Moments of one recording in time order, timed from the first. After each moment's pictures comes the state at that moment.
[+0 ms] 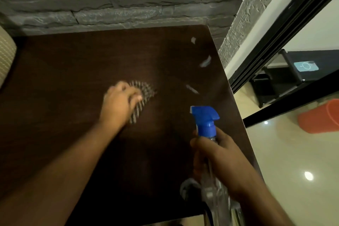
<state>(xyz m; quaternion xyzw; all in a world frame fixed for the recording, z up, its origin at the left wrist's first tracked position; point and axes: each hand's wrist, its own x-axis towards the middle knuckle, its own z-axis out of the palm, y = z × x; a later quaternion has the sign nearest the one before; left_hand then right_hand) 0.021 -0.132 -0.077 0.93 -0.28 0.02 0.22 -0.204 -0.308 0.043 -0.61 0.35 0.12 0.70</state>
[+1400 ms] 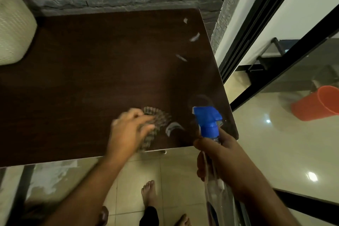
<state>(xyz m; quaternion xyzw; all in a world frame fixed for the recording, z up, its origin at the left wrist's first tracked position) -0.208 -0.094 -0.059 0.94 -0.25 -0.05 0.21 -0.352 -0.287 0.060 -0.65 0.31 0.14 0.68</state>
